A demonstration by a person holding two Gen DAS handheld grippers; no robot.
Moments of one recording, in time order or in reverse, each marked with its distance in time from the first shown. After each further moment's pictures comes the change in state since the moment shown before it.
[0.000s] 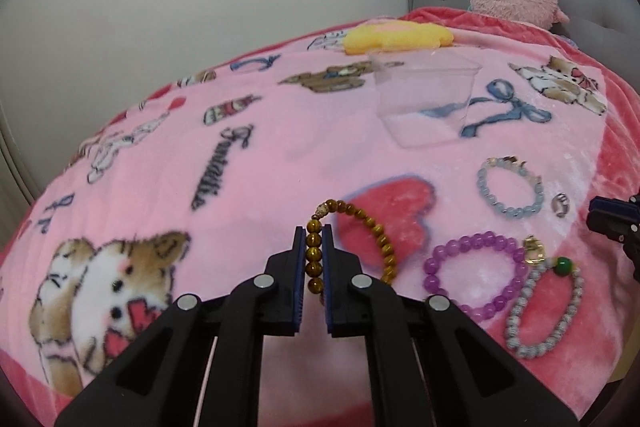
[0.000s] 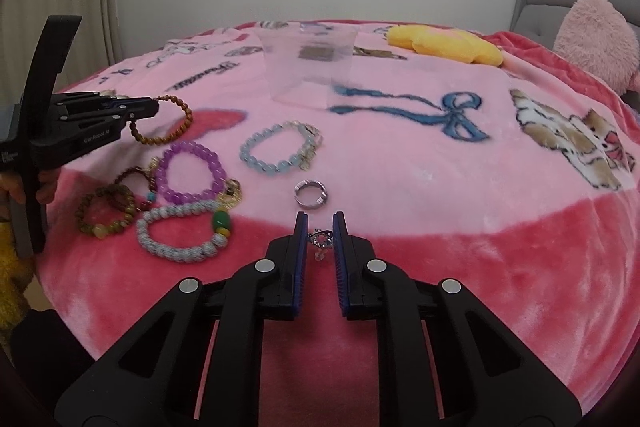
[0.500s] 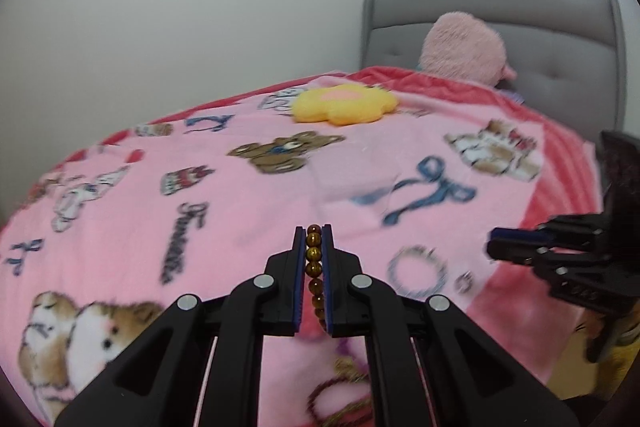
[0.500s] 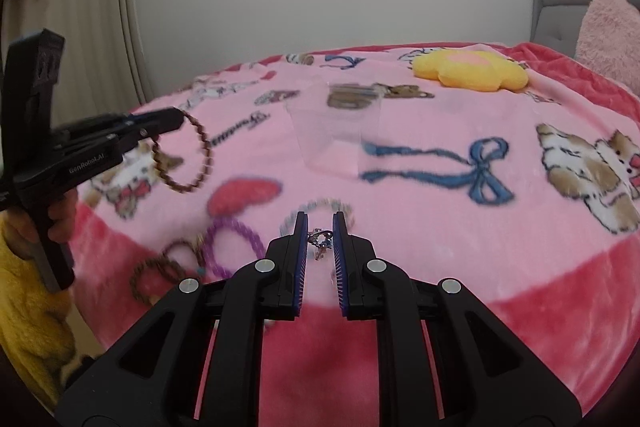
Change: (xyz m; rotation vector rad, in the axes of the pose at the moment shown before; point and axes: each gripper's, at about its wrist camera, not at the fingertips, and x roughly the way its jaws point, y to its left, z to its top) left arm -0.049 -0.002 0.056 -0.023 -0.158 -0.226; right arm -0.013 -0.011 0.055 0.074 -0.076 0.149
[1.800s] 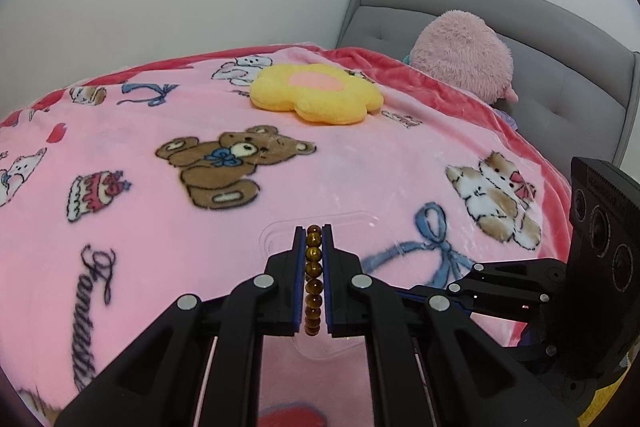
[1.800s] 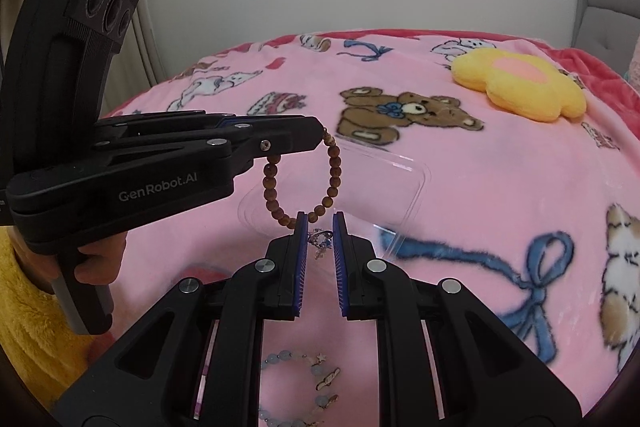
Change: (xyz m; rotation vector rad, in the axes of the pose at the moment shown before) left arm 0.148 0.018 0.080 -0.129 0.137 -0.189; right arm 0.125 -0.012 0.098 -0.064 0.130 0.056
